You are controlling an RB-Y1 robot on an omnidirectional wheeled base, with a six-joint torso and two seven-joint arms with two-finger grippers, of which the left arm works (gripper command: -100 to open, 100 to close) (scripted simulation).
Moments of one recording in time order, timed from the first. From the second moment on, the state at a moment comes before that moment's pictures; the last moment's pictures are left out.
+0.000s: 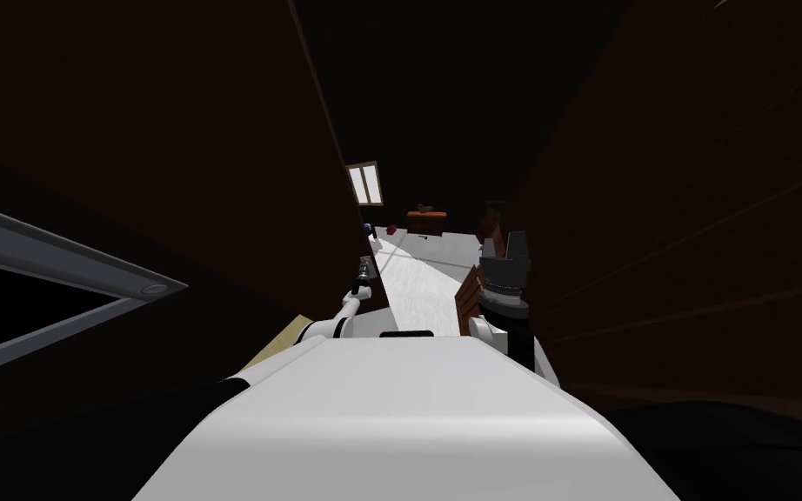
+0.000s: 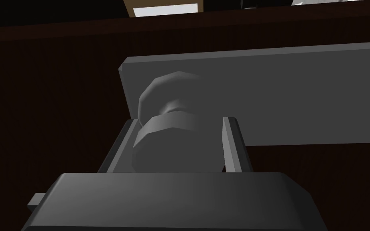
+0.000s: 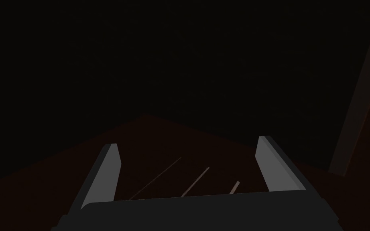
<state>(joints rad) -0.49 0.11 0.24 -0.58 0.12 -0.50 -0.08</state>
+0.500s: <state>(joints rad) -0.48 0.12 0.28 -0.60 0.13 -0.50 -0.10</state>
